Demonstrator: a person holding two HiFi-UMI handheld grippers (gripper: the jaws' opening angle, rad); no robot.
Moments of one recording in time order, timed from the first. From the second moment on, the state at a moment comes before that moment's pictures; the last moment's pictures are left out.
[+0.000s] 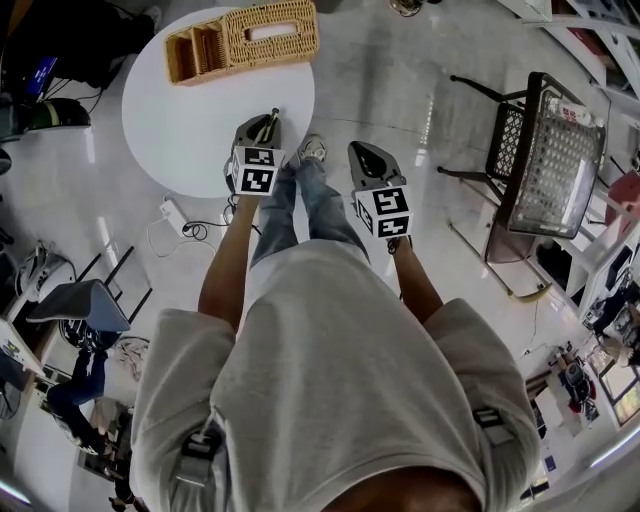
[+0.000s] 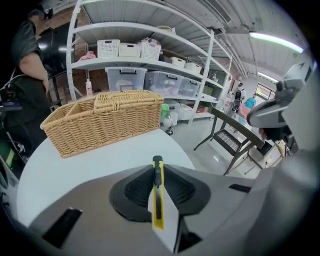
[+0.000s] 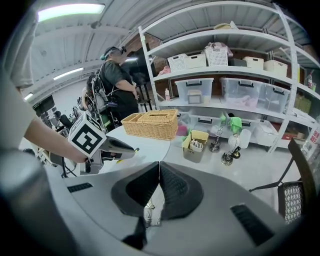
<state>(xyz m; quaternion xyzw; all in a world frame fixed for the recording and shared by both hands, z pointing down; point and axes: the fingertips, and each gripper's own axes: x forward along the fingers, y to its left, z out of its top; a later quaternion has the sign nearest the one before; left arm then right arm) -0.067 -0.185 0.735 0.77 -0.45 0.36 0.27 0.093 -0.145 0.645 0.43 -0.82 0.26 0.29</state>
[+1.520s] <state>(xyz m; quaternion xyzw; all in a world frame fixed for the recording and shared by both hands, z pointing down) -0.121 -0.265 0.506 0.82 -0.53 0.18 0.13 0.064 -0.264 0.505 0.50 -0.84 0.13 0.16</state>
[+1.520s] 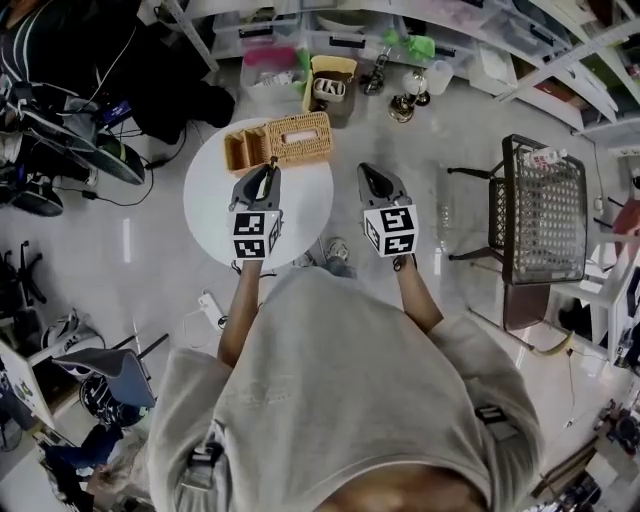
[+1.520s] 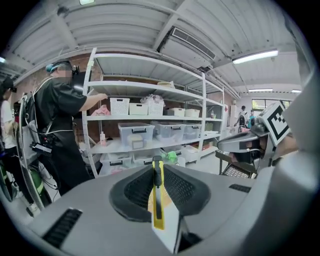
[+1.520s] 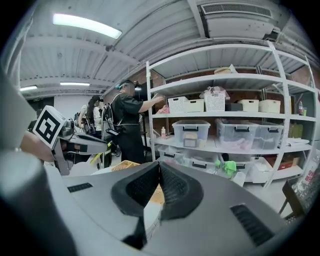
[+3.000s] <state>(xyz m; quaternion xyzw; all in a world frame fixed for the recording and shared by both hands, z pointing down) -0.124 -0.316 0.434 0.83 -0.54 0.12 0.05 0.063 -0.311 0.441 0.53 -0.84 0.06 0.12</state>
